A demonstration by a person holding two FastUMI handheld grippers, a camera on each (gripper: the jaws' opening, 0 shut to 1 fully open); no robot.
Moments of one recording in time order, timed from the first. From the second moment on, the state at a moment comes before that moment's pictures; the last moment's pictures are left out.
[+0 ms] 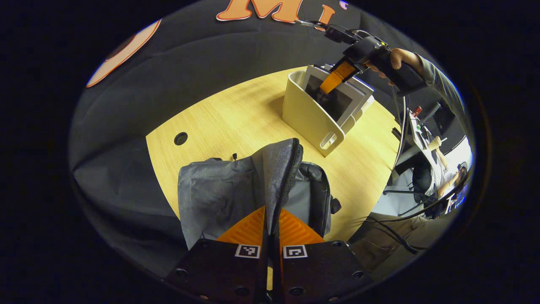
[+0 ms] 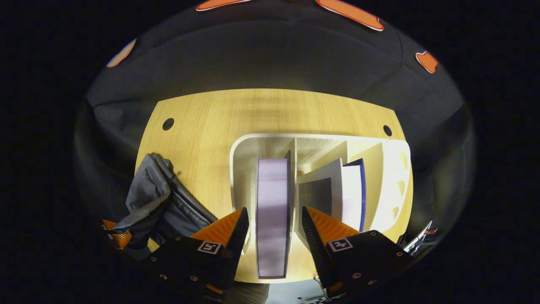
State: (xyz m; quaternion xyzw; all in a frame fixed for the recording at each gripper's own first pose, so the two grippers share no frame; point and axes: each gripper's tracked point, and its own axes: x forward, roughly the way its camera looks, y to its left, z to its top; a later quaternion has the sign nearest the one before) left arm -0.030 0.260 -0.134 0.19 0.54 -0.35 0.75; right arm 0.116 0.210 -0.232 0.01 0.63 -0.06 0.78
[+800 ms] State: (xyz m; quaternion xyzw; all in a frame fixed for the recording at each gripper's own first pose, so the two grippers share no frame) left arm -0.040 0.255 -0.141 0.17 0.54 -0.34 0.75; right arm 0.099 0.185 -0.138 0.16 0.56 -0.06 0.81
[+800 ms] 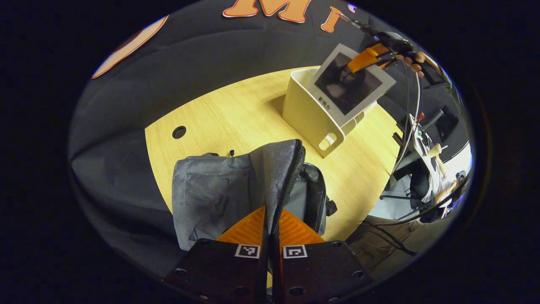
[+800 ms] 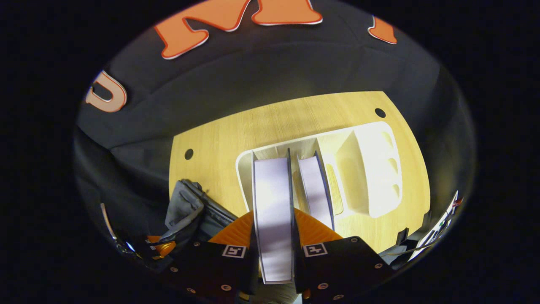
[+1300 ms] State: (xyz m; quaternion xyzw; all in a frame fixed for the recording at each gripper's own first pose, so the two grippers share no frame) left arm -0.038 0.253 -0.142 0.16 0.54 -0.34 0.75; right arm 0.050 0.186 -0.060 0.25 0.48 -0.04 0.84
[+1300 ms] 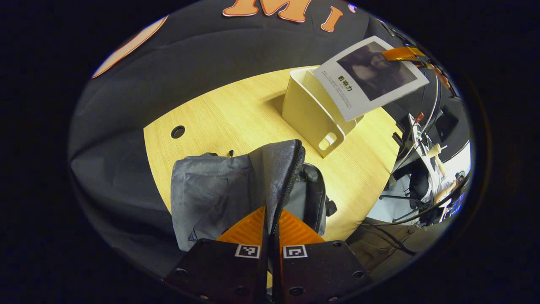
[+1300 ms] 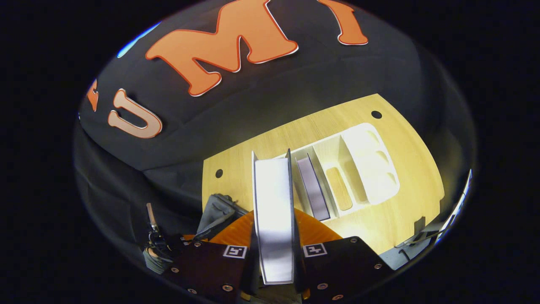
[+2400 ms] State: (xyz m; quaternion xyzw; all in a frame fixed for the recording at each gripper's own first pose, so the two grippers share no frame) left arm -0.035 0.251 -0.126 0.12 0.51 -0.33 0.79; right arm -0.022 0.356 -0.208 0.47 0.44 0.04 0.76
